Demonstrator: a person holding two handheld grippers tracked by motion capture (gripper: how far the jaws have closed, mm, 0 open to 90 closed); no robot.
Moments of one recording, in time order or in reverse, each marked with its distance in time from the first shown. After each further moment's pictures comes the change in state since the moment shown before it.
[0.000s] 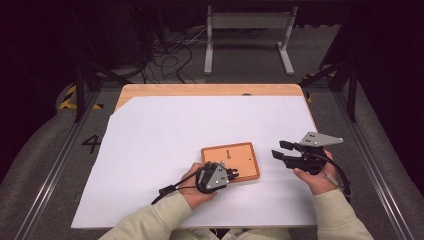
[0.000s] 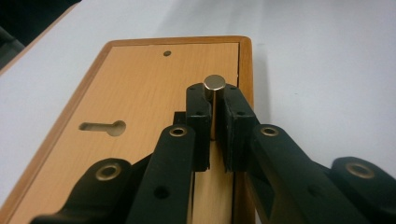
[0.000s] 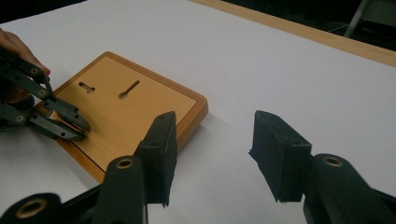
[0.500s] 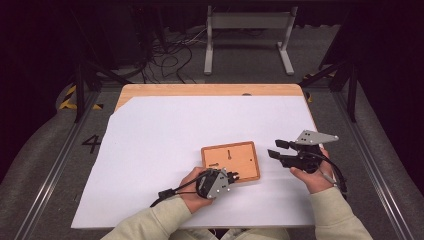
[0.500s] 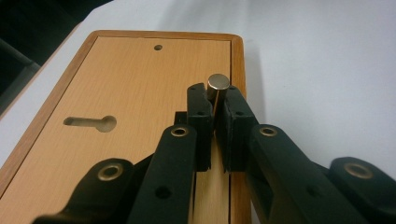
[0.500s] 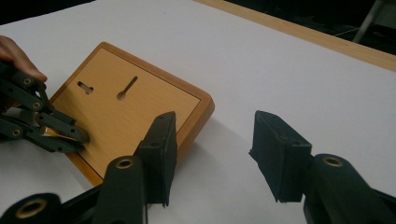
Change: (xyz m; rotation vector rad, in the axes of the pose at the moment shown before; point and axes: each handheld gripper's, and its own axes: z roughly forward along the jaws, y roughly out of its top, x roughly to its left) left arm -0.012 0.001 -0.003 0.005 0.042 0.114; right arm 0.005 0.009 0.007 0.003 0.031 -0.024
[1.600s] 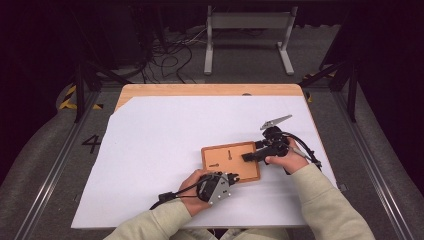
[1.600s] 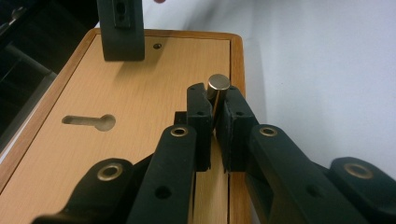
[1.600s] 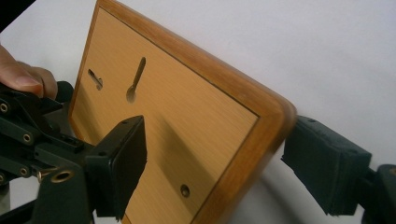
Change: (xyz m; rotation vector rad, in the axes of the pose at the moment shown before) left arm -0.007 0.000 -0.001 0.001 0.038 0.045; right arm -0.012 0.020 0.096 0.323 0.308 0.180
